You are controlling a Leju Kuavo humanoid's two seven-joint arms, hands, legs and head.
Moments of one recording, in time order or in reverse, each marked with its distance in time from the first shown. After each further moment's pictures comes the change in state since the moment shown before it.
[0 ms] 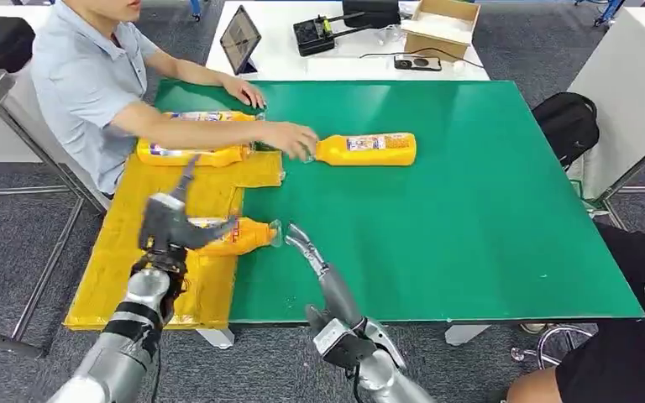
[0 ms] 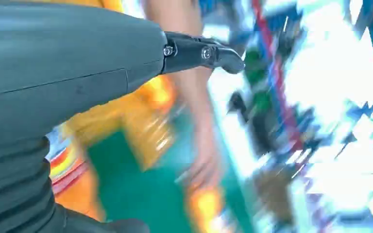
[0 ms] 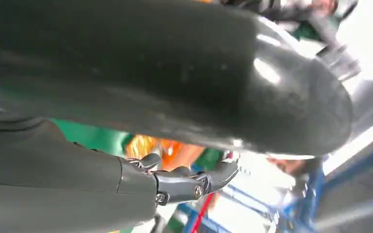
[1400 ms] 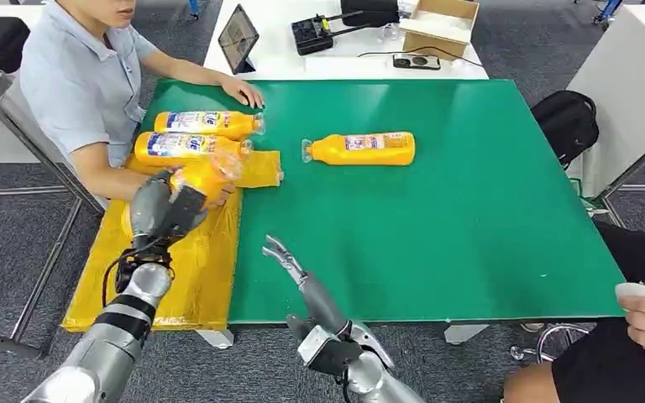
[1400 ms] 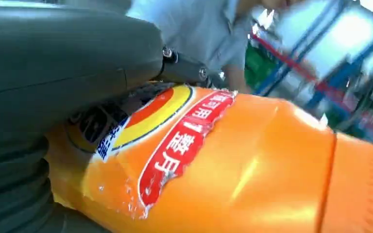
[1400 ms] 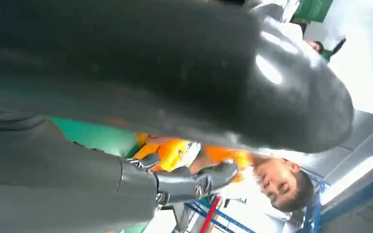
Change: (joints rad) left arm -0.104 0.084 -0.127 0.184 -0.533 0.406 0.325; right arm -0.016 0.027 0.025 0.052 0.016 0.150 0.000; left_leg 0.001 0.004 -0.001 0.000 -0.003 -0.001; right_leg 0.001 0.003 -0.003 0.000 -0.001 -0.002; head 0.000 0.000
